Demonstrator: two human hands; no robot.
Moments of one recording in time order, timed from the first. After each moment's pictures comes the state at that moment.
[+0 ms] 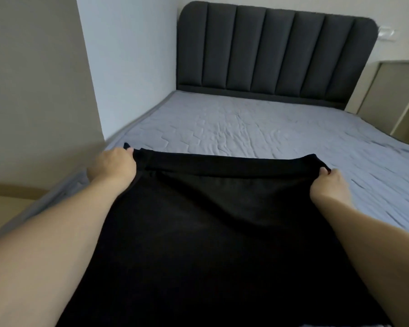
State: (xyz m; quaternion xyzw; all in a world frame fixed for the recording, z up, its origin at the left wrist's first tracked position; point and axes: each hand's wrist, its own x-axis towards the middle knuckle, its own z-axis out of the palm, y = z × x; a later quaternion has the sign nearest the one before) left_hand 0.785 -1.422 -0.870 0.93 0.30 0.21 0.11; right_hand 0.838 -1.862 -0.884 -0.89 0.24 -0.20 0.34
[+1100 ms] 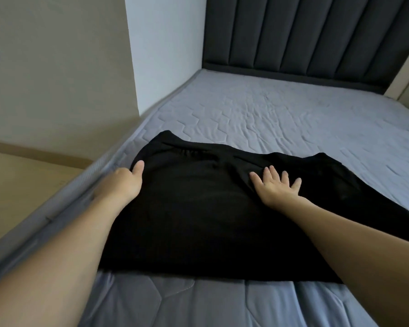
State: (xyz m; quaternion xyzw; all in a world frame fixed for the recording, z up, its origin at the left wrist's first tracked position) left_hand 0.681 -1.381 -0.928 0.91 0.35 0.05 0.20; right_hand 0.783 -1.706 -0.936 -0.99 -0.04 0.04 0.11
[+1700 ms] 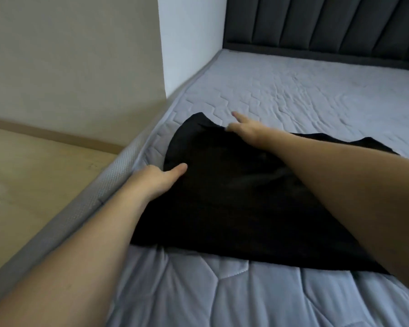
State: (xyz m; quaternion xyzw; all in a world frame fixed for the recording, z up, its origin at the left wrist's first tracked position) left_hand 0.634 -1.379 -0.916 0.88 0.32 -0.07 0.34; right_hand 0.831 -1.567 -0.882 -0.95 -0.20 0.11 0.22
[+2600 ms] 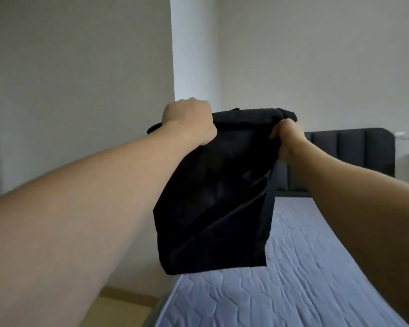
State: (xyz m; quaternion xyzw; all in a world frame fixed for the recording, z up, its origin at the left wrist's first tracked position) left_hand 0.525 -1.506 -0.382 0.91 0.09 0.39 -0.13; right_hand 0.668 -1.674 -0.417 -0.58 -0.10 -0.12 0.80
